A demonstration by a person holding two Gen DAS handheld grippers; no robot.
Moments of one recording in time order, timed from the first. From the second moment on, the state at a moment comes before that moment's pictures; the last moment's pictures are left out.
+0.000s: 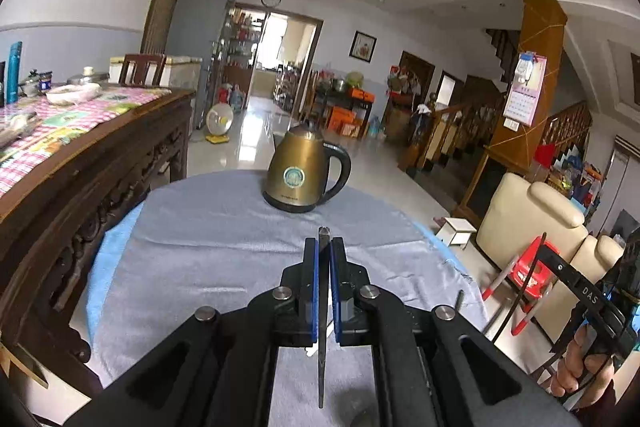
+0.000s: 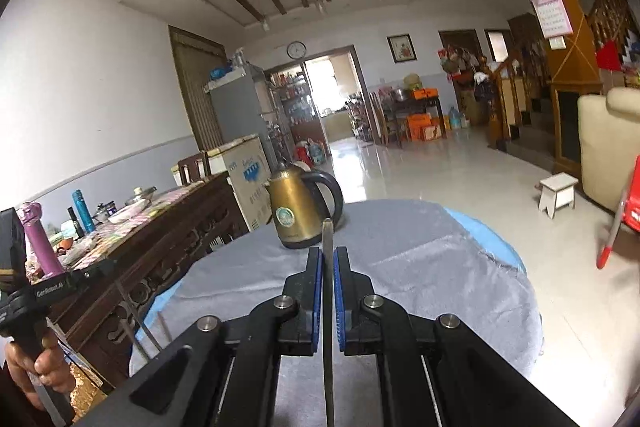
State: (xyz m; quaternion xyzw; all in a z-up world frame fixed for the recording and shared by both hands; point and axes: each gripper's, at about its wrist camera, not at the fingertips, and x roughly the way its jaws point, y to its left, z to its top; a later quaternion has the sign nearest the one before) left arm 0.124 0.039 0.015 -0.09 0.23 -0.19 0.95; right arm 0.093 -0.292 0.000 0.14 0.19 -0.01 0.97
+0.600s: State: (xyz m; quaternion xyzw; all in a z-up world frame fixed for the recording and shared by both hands) left arm 0.065 0.053 0.046 -0.10 0.18 -0.20 0.96; right arm 0.055 -0.253 0.046 0.10 0.13 0.01 0.99
